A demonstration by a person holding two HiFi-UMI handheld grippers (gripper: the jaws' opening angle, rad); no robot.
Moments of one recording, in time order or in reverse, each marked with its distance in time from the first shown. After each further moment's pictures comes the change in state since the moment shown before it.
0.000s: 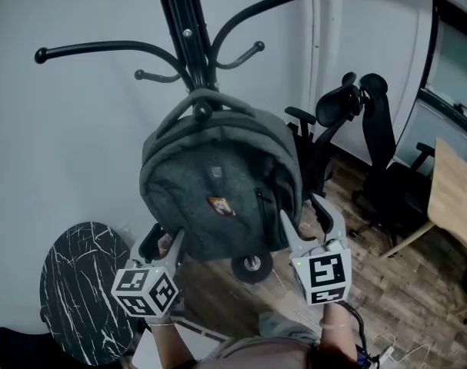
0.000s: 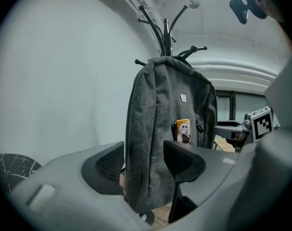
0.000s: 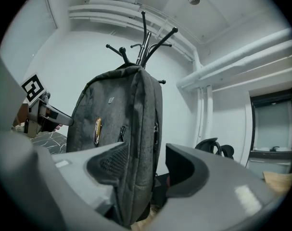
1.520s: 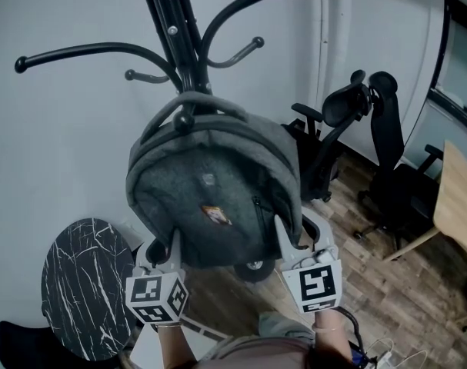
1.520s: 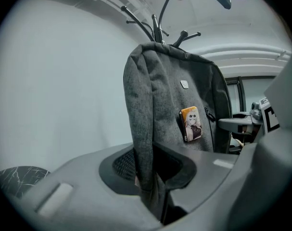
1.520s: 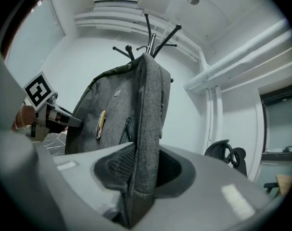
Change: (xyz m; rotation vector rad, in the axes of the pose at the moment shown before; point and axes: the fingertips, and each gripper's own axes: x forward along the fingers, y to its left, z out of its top) left arm 0.016 -0.008 -0.007 0.110 -0.022 0.141; right arm 0.019 0.015 -0.009 -0.015 -0.084 0.103
